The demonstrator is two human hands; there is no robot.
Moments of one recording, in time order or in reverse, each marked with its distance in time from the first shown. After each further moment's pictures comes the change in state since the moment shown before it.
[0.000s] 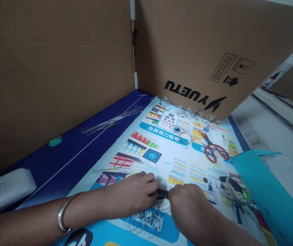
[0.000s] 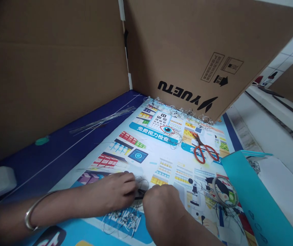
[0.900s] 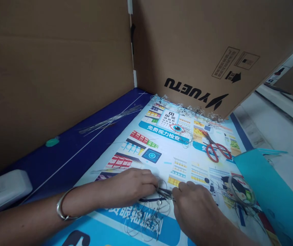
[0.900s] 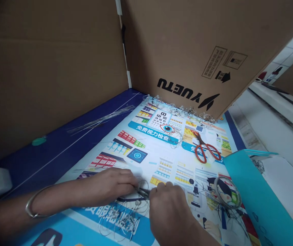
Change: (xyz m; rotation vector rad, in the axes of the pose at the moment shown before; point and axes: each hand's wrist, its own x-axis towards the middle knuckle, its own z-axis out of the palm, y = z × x) left_hand 0.000 -0.021 0.002 -0.230 0.068 -0.017; right_hand -0.004 0.016 0.025 0.090 0.220 0.026
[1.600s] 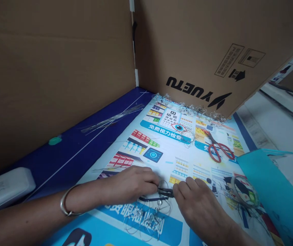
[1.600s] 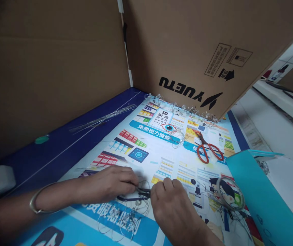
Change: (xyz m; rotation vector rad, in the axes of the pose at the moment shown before) left_hand -0.001 -0.004 0.003 -0.013 -0.004 -0.027; right_hand -0.003 0.016 0.018 -0.270 0.267 -0.280
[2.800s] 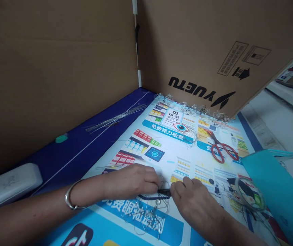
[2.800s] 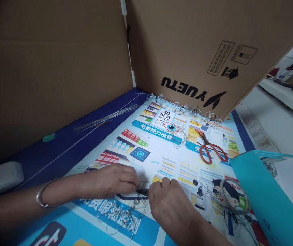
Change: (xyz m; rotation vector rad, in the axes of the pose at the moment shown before) left_hand 0.004 -0.003 -0.006 -0.011 -0.070 0.088; right_hand 0.005 0.000 0.019 -0.063 0.043 -0.074
